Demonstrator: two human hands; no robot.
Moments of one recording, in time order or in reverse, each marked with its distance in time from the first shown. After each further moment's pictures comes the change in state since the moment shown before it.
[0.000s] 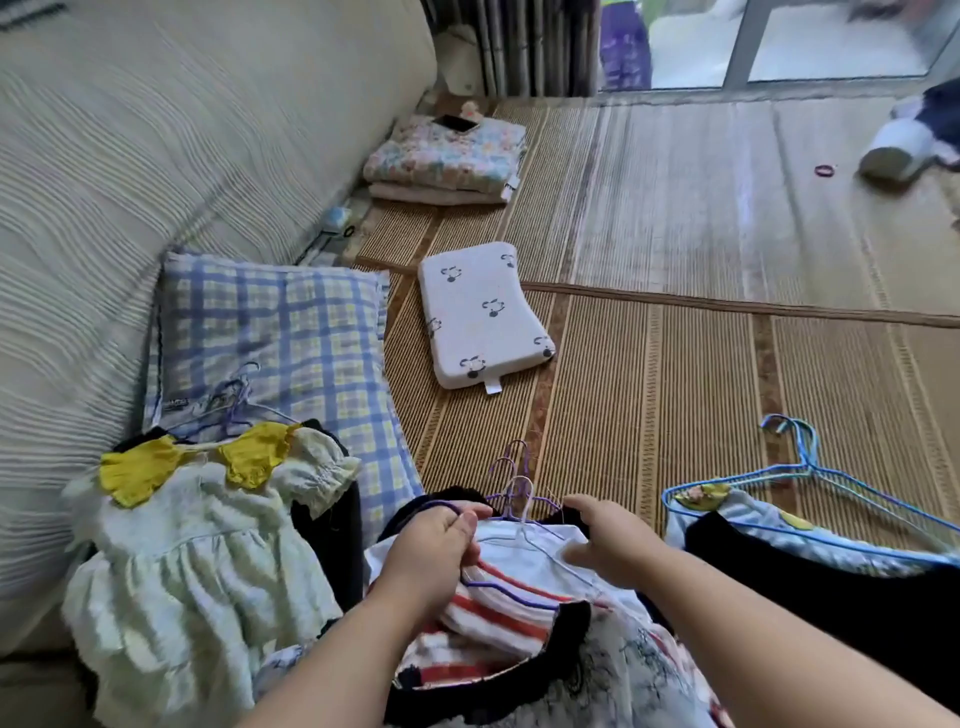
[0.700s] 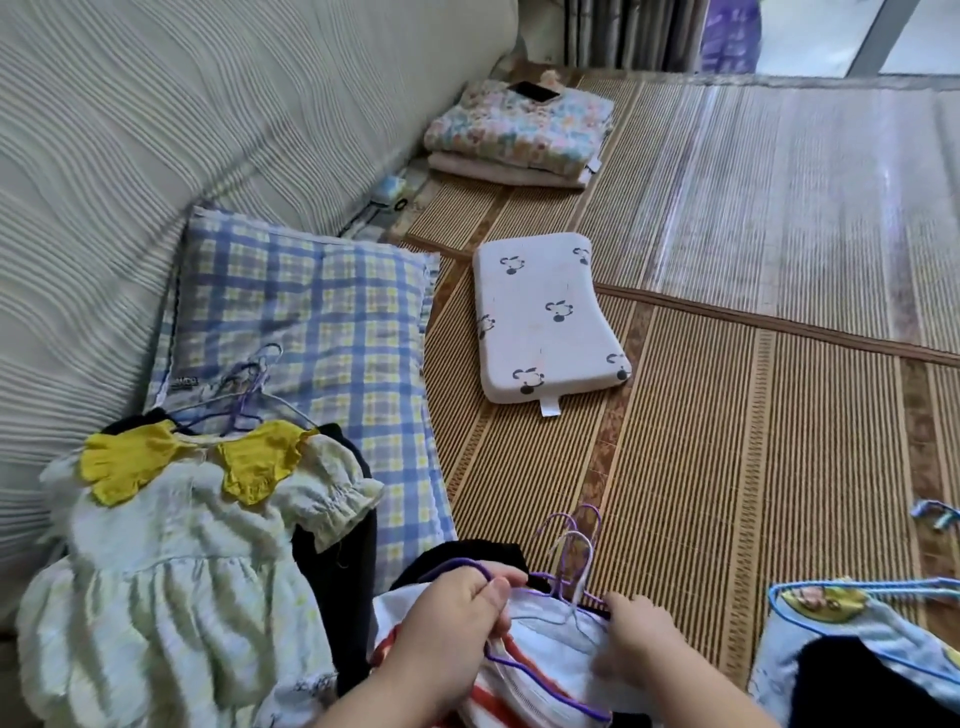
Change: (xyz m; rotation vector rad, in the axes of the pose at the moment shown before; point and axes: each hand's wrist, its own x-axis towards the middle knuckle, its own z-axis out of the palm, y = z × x) left_hand 0.066 -0.048 -0.010 0.053 -0.050 -0.091; right_hand 0.126 0.018 0.082 -0.222 -0.199 0.249
